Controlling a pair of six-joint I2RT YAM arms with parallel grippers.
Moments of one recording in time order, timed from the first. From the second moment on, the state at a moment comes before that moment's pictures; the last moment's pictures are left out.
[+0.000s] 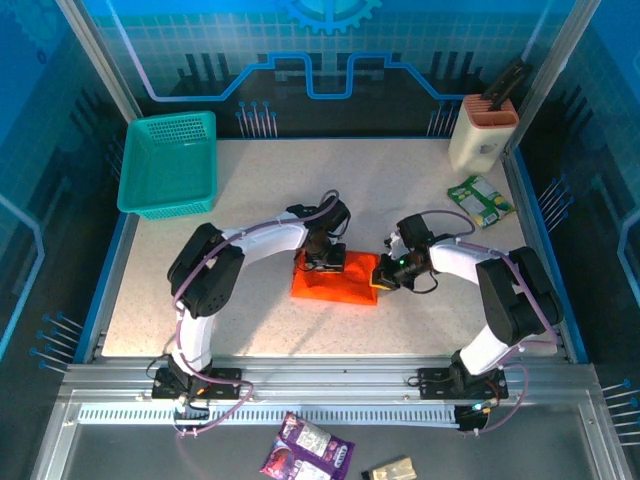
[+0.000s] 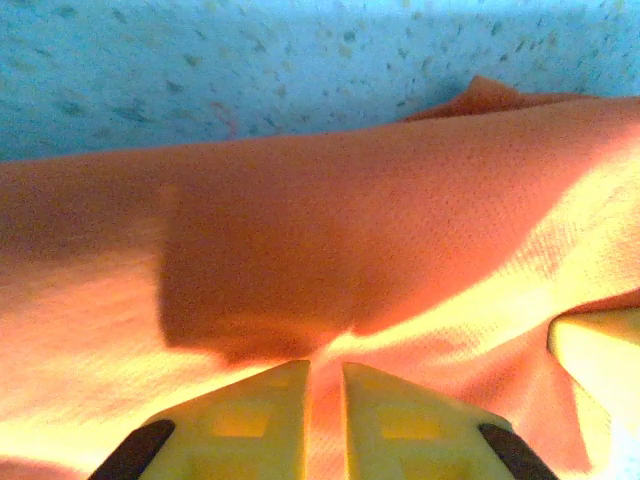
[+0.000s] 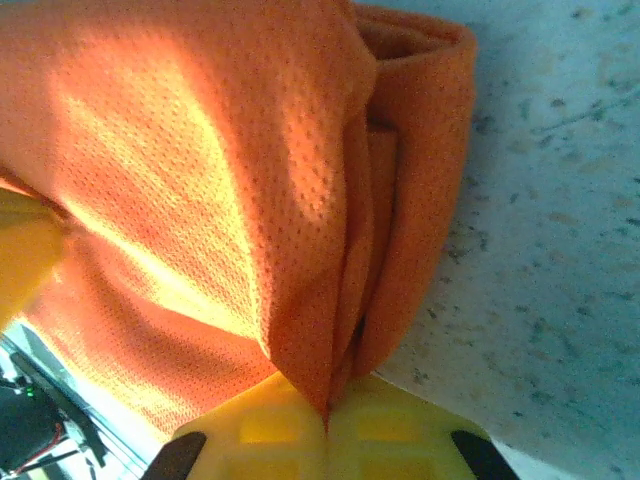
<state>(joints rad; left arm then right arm) -0.68 1.97 1.42 -0.74 0.24 -0.63 0.33 1.61 0.78 -0.47 -0.55 0.54</state>
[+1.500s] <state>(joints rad) -0.46 1.77 1.31 -0.80 0.15 -0.63 0.25 1.73 1.71 -1.43 0.49 -0.15</state>
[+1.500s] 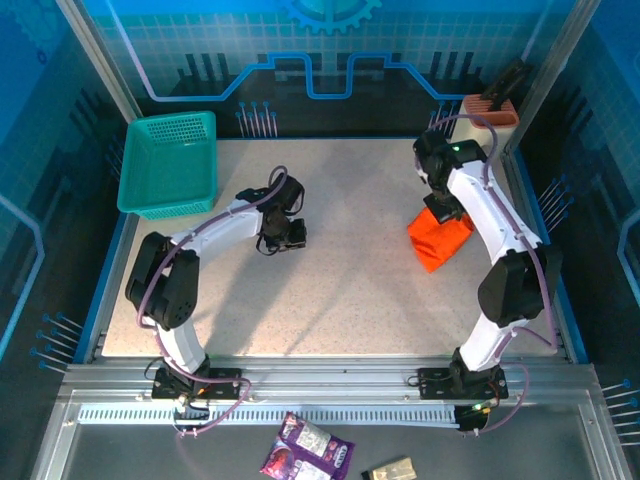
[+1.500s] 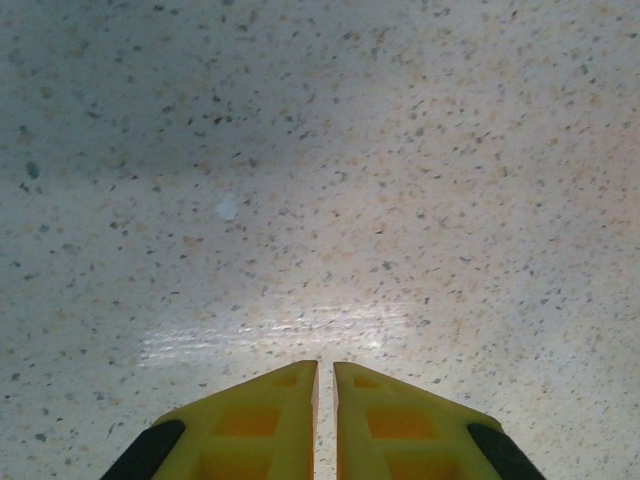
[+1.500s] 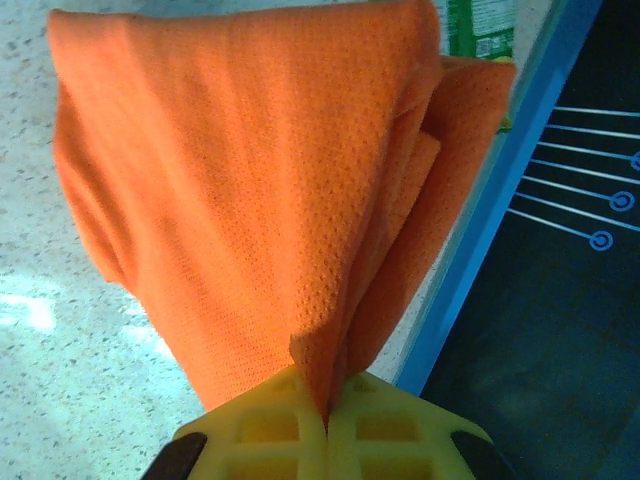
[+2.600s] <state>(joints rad) -0.12 1.54 1.03 -0.73 0.25 -0.55 0.95 2.36 2.03 -1.29 -0.03 0.57</state>
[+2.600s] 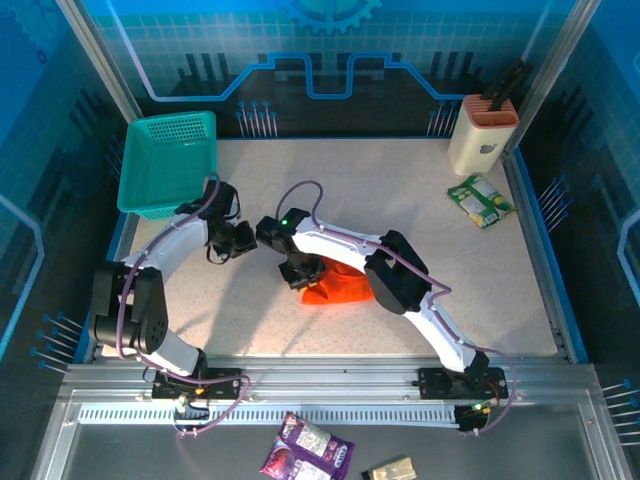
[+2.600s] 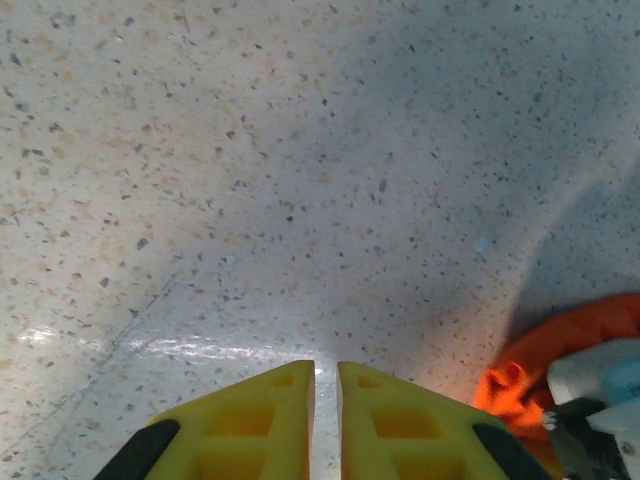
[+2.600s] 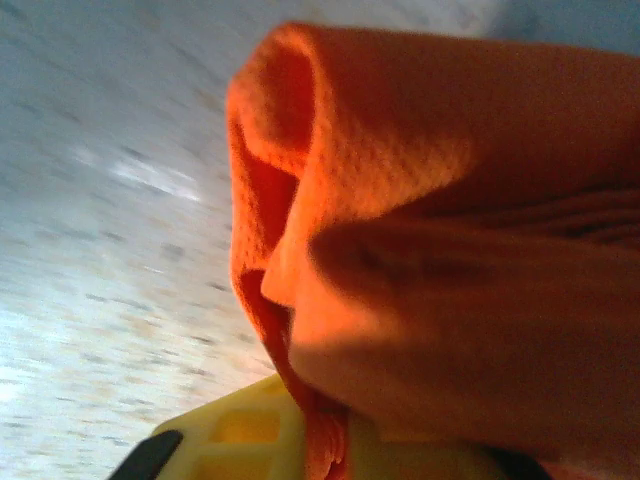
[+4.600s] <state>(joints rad) -0.53 1.78 1.05 -0.63 0.28 -0.61 0.31 1.75 1.06 -0.72 -0.56 0.32</state>
